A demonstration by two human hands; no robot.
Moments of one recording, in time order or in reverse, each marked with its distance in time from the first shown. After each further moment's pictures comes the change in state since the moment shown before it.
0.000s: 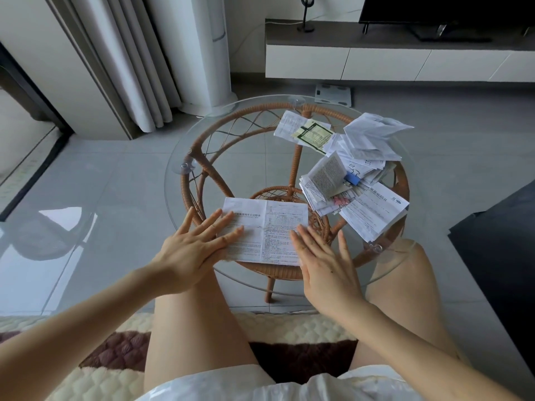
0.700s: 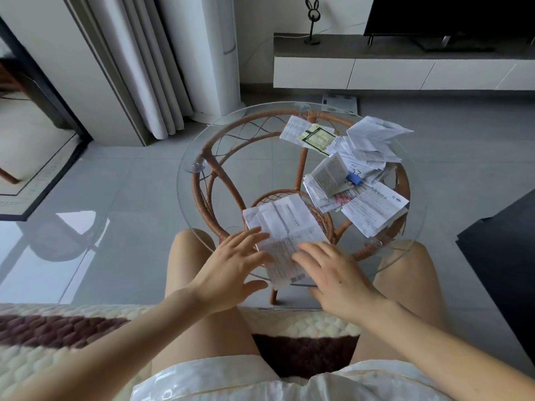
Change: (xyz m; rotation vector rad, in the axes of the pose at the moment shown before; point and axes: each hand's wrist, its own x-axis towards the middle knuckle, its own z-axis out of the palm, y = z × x) left_hand -0.001 0.080 0.000 -0.097 0.190 0.085; right_hand -0.018 0.017 -0.022 0.041 -0.026 -0.392
